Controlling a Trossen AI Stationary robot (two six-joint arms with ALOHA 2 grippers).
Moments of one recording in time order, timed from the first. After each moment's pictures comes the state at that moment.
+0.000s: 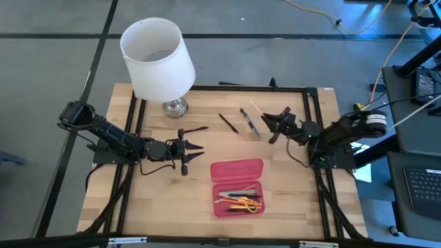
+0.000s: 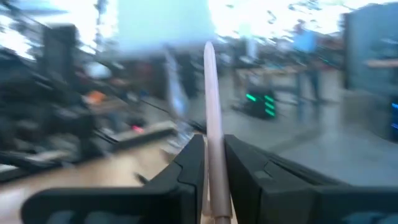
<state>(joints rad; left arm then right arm) -0.29 1.27 0.34 0.76 -0.50 -0.06 -0.23 1.40 0.01 1.57 0.22 0.10</state>
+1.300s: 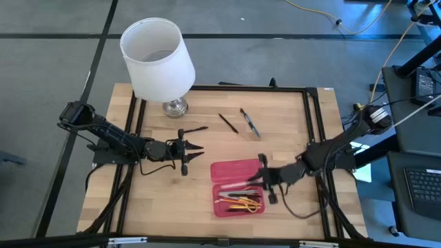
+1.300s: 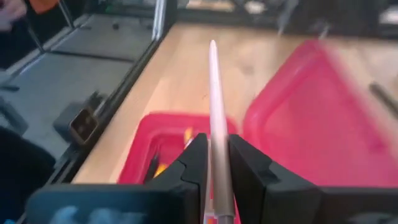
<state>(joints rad) -0.29 1.27 0.34 0.75 -0.50 -0.06 0.57 1.34 0.69 0.20 0.32 0.18</state>
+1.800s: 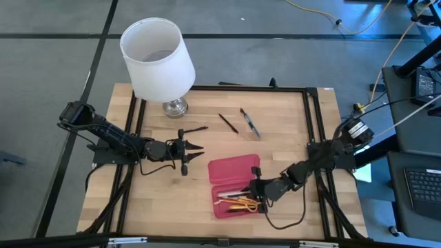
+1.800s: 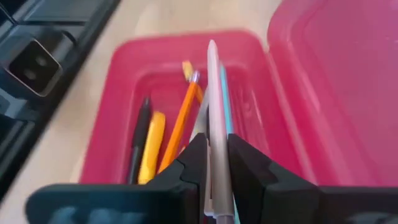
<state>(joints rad) -0.29 1.27 0.34 0.75 -0.50 -0.07 0.60 1.69 0.69 0.36 0.35 0.36</state>
